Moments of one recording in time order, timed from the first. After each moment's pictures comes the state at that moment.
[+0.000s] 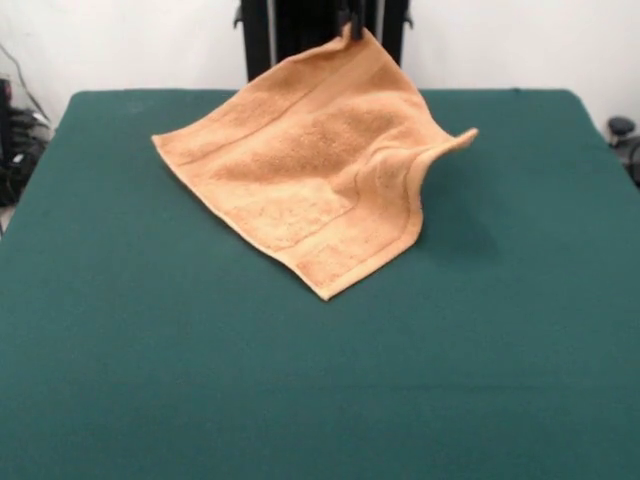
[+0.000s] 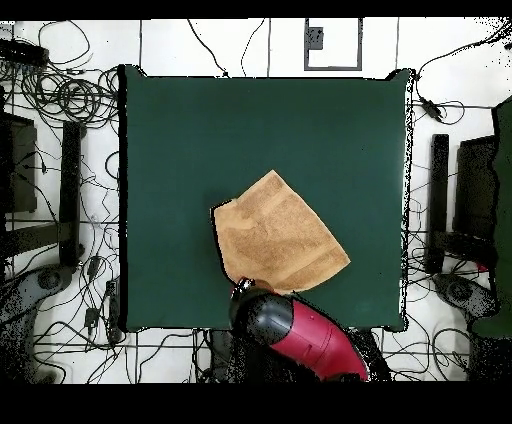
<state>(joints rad) -0.15 -0.84 -0.18 2.21 0.21 0.39 1.67</state>
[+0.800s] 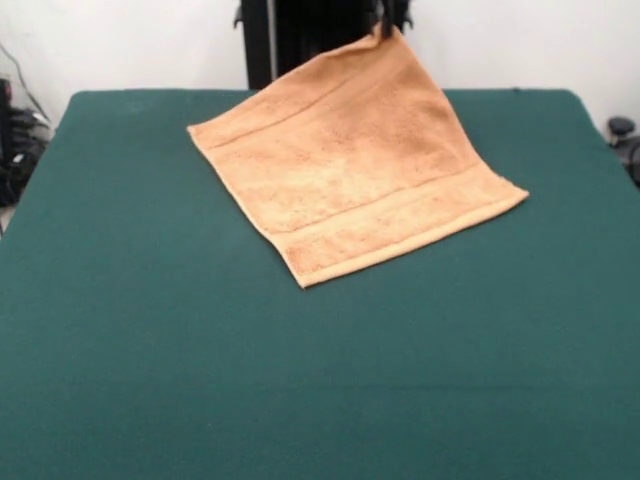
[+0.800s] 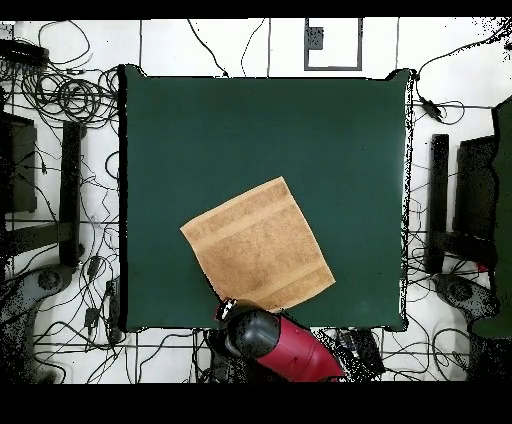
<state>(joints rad) -0.22 -0.81 -0.06 2.36 0.26 0.31 1.67</state>
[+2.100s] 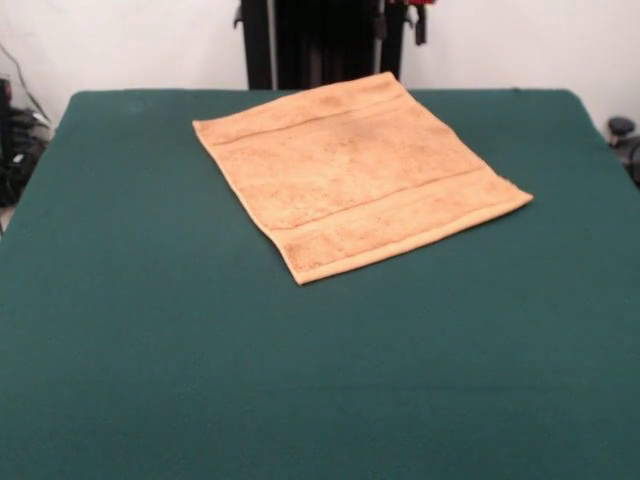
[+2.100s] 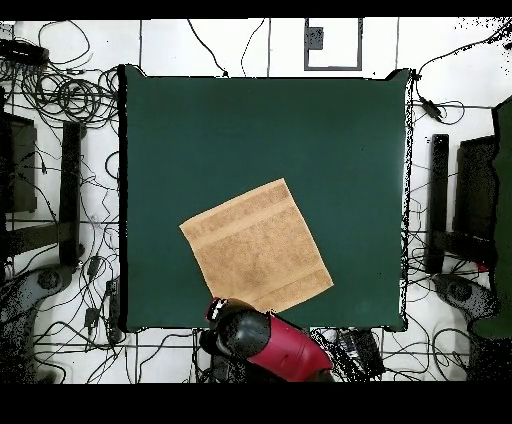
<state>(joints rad) -0.24 -0.78 0.02 2.39 0.26 0.26 1.67</state>
